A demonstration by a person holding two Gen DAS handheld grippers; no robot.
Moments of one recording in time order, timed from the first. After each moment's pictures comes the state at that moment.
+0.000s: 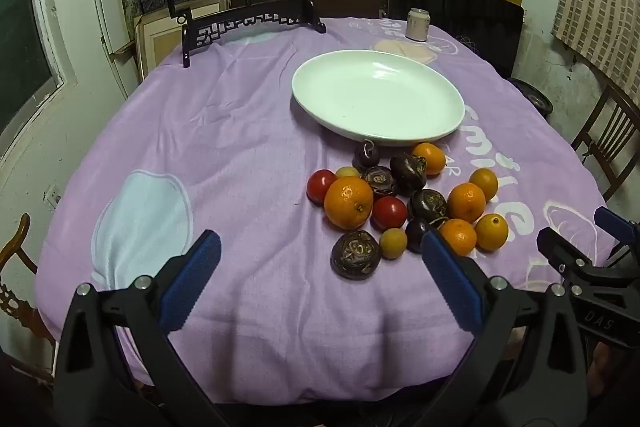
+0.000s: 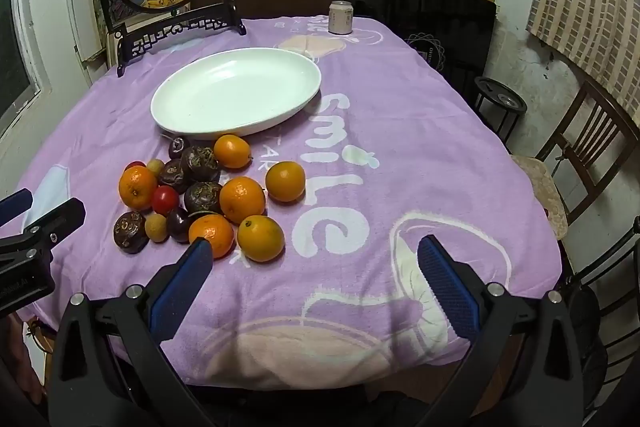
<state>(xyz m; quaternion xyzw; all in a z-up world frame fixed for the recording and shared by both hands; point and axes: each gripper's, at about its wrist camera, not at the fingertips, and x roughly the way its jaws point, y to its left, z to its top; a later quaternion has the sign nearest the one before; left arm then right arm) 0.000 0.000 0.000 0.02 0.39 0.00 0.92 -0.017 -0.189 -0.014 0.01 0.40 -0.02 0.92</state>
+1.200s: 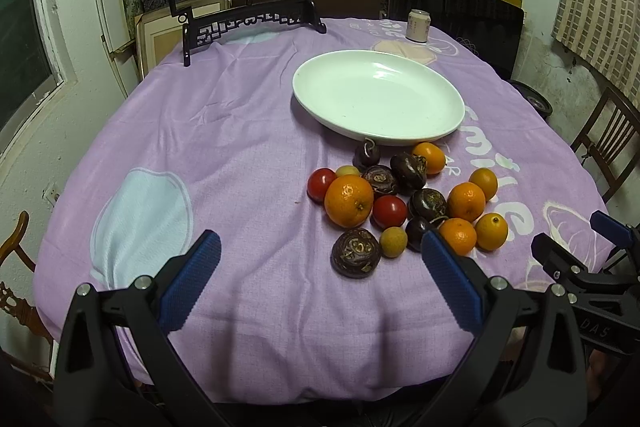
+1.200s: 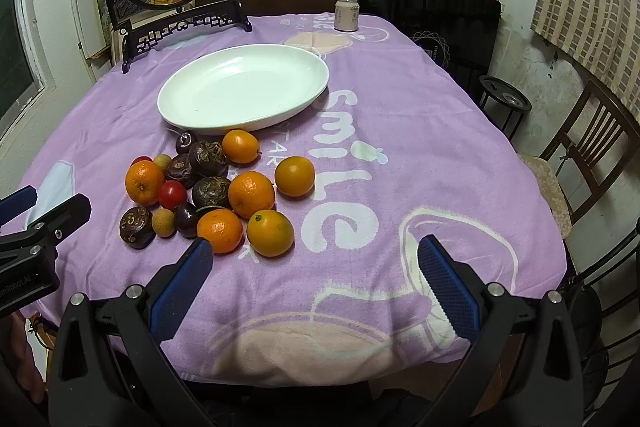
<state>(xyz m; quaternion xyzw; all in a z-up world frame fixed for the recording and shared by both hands) 0.001 0.002 0.004 0.01 0.38 -0.01 0.92 -0.017 -0.186 -0.016 0.01 0.40 -0.02 0.92</state>
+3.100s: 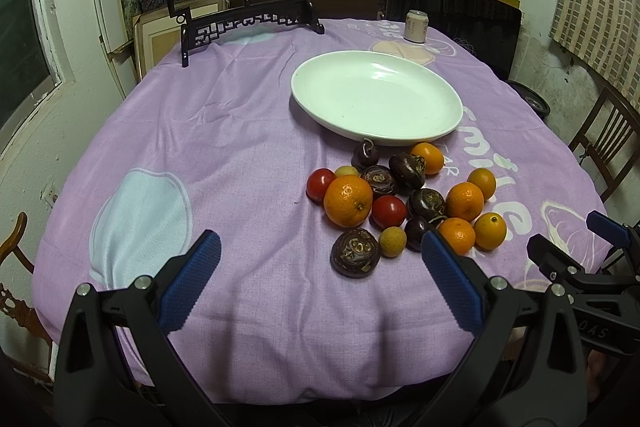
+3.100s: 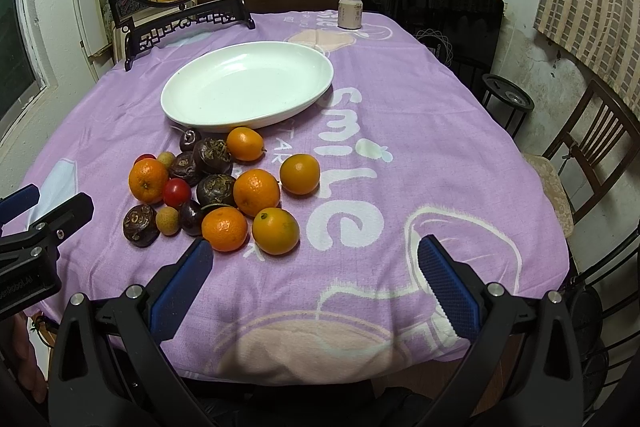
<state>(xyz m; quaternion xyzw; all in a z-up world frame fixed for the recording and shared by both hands) -0.005 -0.001 0.000 0.01 0.38 -0.01 0.92 -0.017 -0.183 -0.016 0.01 0.40 -0.01 0.92</state>
